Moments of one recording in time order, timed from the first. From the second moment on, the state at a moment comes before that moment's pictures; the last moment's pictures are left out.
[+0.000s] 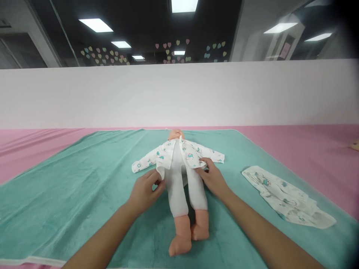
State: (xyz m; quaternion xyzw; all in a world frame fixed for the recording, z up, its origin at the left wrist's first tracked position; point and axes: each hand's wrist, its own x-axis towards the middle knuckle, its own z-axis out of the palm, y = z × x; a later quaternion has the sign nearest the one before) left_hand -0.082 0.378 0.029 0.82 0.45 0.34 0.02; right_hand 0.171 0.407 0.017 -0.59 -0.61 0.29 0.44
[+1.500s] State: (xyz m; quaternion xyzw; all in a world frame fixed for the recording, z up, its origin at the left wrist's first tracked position) left_hand -0.073 0.386 0.020 0.71 0.60 0.36 0.06; right_hand 0.183 0.400 0.028 -0.43 -0.76 0.12 0.48
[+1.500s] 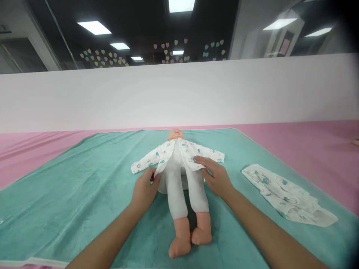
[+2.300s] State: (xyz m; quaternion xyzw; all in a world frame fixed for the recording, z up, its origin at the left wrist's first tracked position) left_hand -0.021 0.382 0.041 0.86 0.37 0.36 -0.03; right_hand 0.192 0.406 0.029 -0.37 -0.78 0.19 0.47
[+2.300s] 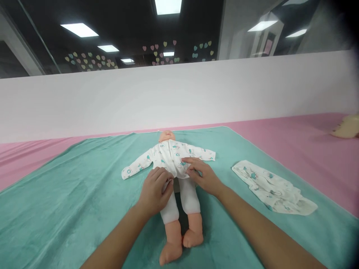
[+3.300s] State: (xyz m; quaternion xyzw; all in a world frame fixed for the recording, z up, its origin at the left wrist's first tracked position) left_hand -0.015 0.391 0.030 0.78 0.42 0.47 -0.02; right_hand 0.174 0.401 0.026 -0.39 -0.84 0.14 0.34
